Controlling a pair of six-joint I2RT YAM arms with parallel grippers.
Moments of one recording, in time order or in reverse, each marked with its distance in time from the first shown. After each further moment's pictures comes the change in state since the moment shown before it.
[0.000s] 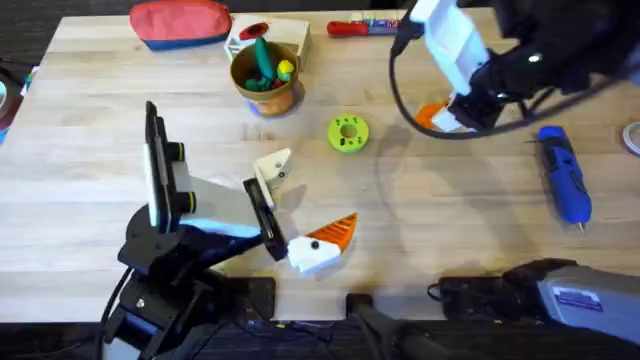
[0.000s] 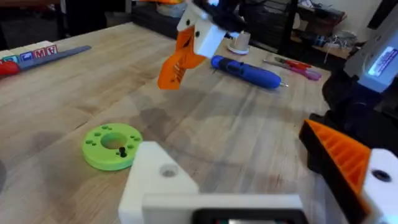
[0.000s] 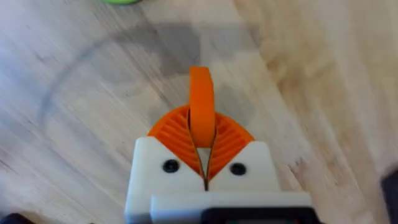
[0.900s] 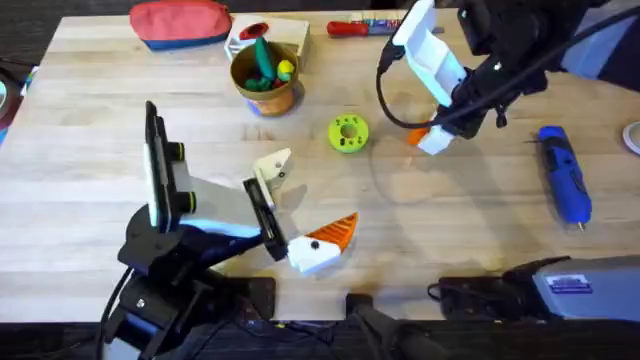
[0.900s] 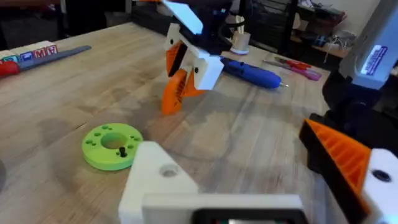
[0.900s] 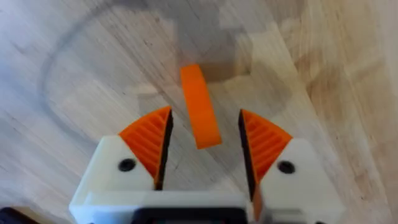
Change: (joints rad) left arm 0.000 0.000 0.000 0.000 0.000 0.000; right arm -0.011 0.168 -0.001 0.013 0.009 -0.018
